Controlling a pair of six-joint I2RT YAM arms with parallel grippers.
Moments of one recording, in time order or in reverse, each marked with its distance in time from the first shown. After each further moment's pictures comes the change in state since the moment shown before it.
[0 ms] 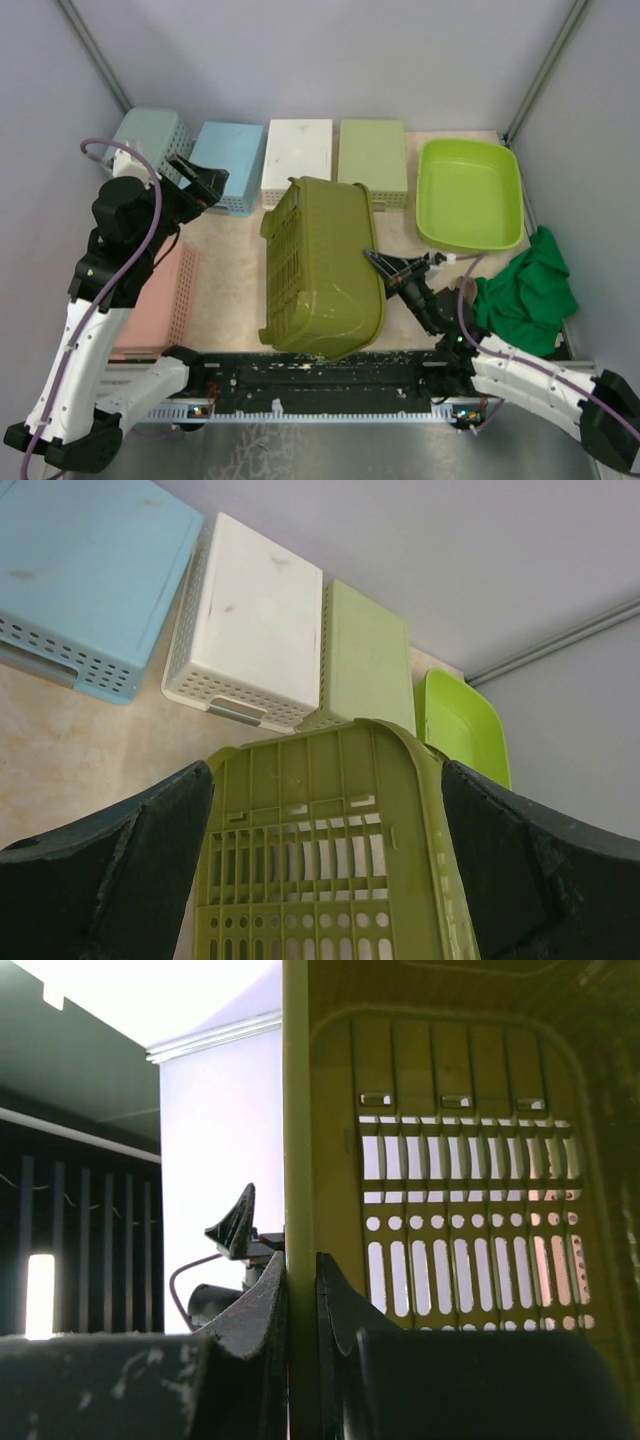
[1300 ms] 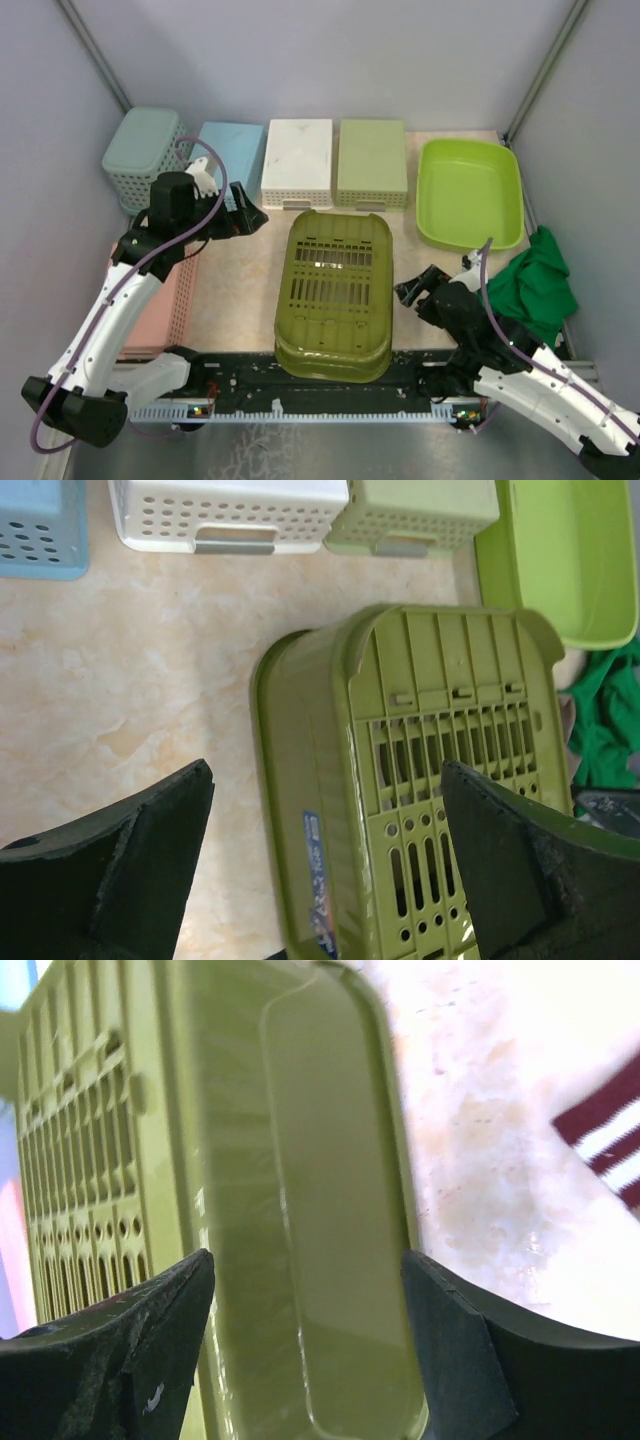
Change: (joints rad) left arm 0.000 0.154 -0.155 -0.024 0.328 0.235; right arm 0.006 -0.349 0.364 -1.552 0.244 -0.591
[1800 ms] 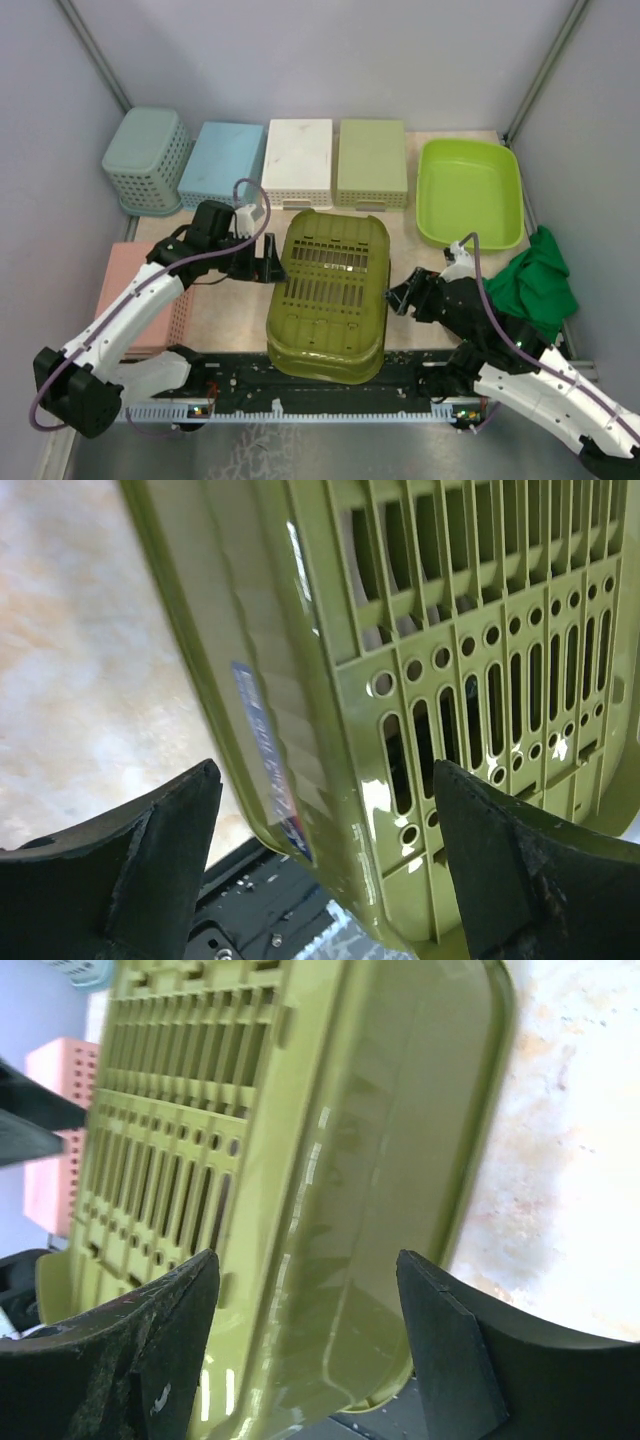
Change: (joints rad) left arm -0.112 0.041 -0.184 -0.126 0.220 0.125; right arm 0.001 0.000 0.051 0.096 -0.252 -0.348
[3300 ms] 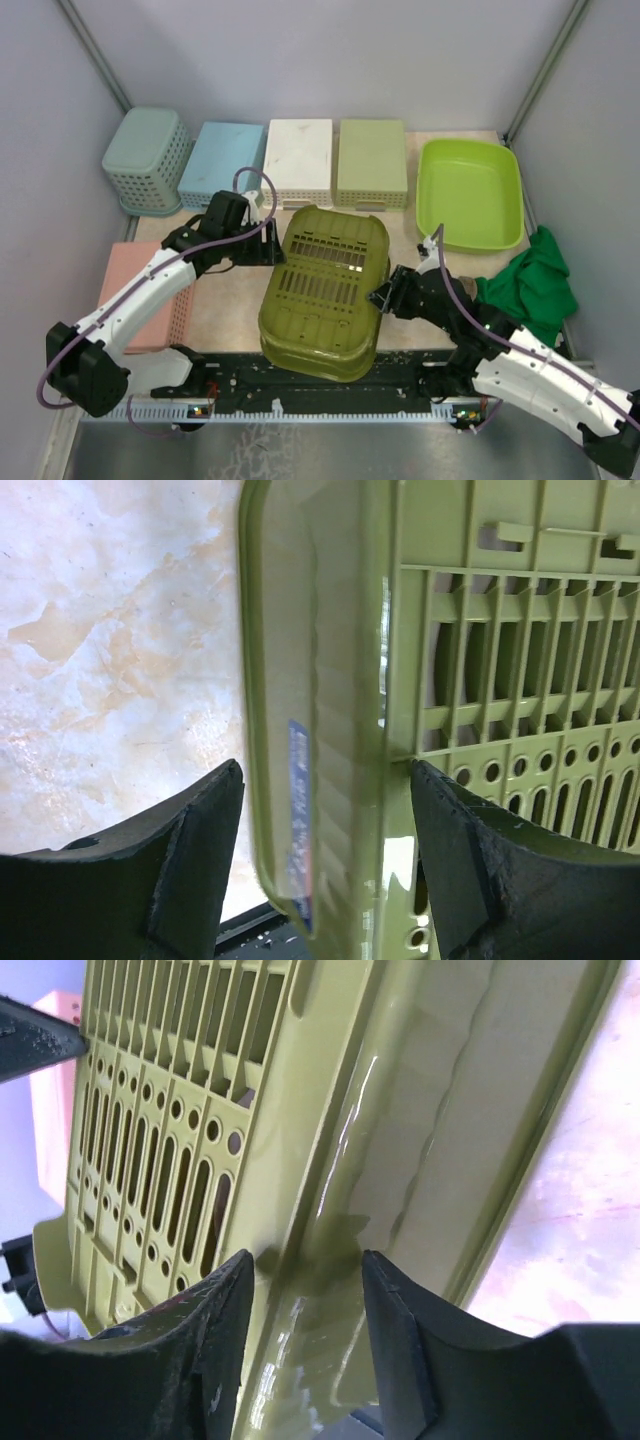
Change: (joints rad) left arm -0.058 0.121 0.038 0.080 -0.259 -0.095; right arm 0.003 0.173 -0.039 0.188 -0.101 0.041
